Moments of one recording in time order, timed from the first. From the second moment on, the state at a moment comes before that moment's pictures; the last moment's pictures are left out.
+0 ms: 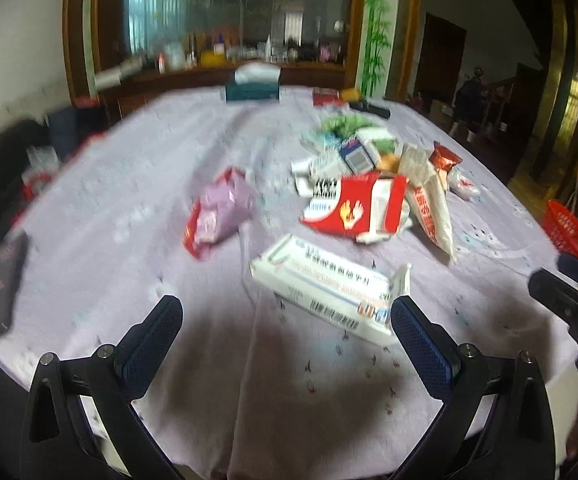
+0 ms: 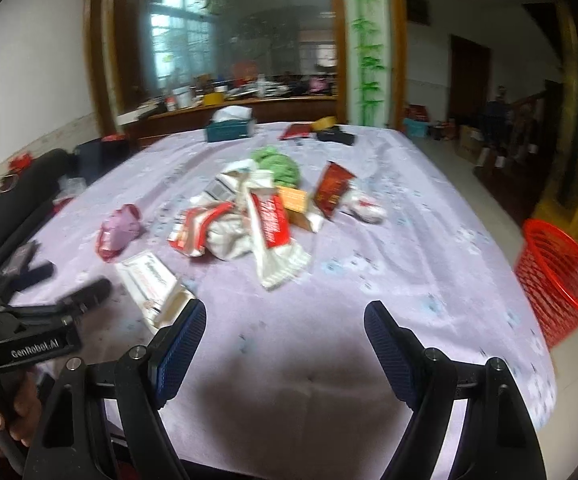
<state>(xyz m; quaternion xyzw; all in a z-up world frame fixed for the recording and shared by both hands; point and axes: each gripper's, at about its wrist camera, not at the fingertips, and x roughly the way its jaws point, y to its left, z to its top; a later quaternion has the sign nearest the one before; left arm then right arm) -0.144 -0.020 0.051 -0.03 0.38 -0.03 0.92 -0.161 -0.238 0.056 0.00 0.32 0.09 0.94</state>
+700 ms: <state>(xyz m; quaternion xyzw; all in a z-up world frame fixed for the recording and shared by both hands) -0.101 -0.018 0.023 -0.10 0.46 -0.09 0.88 -0.032 -0.198 0.036 -0.06 0.40 0.16 0.90</state>
